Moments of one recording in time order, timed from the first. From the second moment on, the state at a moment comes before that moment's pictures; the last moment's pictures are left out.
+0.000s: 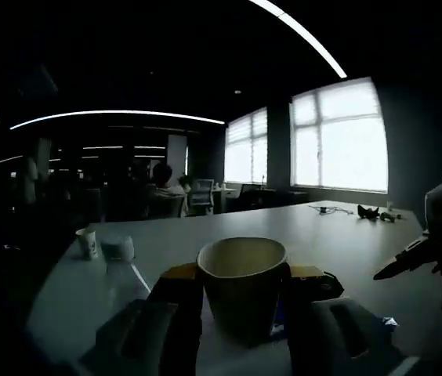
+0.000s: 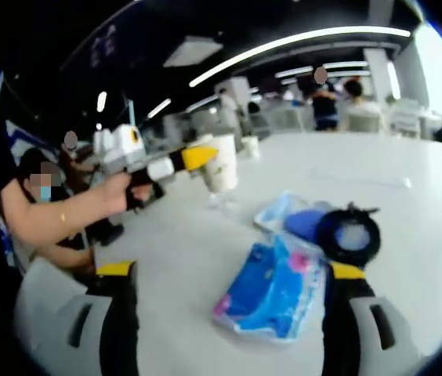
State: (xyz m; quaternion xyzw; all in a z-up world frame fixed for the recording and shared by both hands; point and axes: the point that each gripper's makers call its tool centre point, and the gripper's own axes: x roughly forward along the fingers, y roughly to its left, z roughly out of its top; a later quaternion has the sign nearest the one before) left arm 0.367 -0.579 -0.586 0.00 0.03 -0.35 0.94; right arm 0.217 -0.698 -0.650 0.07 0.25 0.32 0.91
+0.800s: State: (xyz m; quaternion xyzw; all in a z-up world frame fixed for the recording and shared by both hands) left arm 0.413 -0.572 -0.639 0.02 0.05 -0.28 0.96; right arm 0.226 -0.724 -0.679 0.09 0.28 0.28 0.91
